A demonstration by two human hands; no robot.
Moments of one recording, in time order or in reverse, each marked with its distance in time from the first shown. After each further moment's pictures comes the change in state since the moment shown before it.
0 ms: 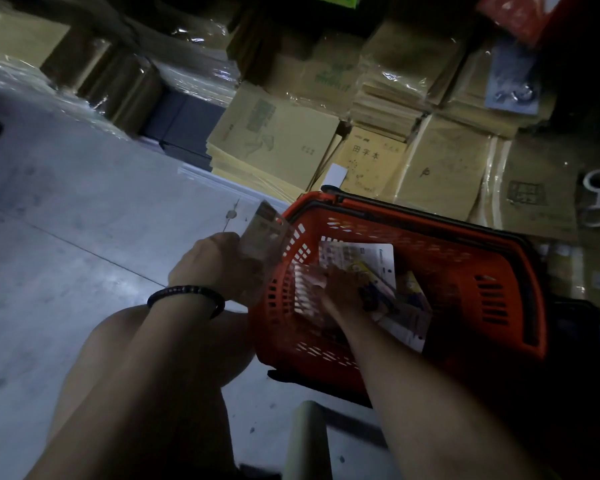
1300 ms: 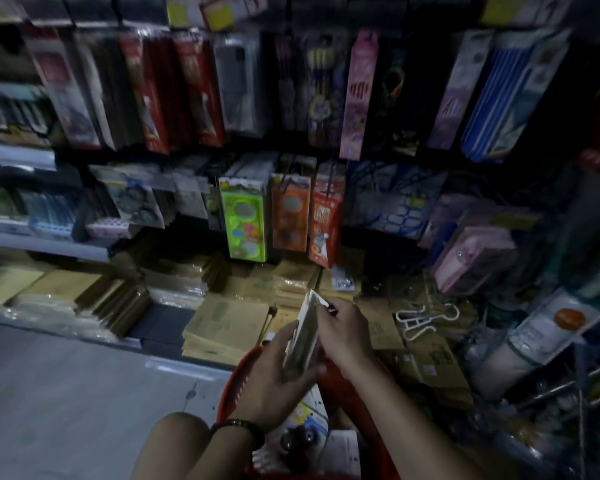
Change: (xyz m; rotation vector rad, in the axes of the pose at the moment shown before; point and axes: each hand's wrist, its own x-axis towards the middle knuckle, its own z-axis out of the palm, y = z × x) left_hand -0.227 0.070 0.011 -0.616 0.185 0.976; right_hand -0.318 -0.123 -0.253 0.447 0.731 -0.287
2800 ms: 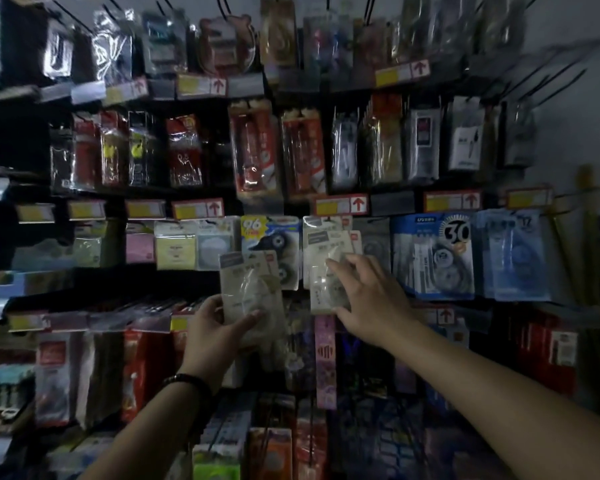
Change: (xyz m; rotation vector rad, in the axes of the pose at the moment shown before) left_hand 0.234 0.357 -0.220 -0.510 0.304 0.421; right_hand 0.143 -0.356 -0.263 -0.866 0.549 -0.925
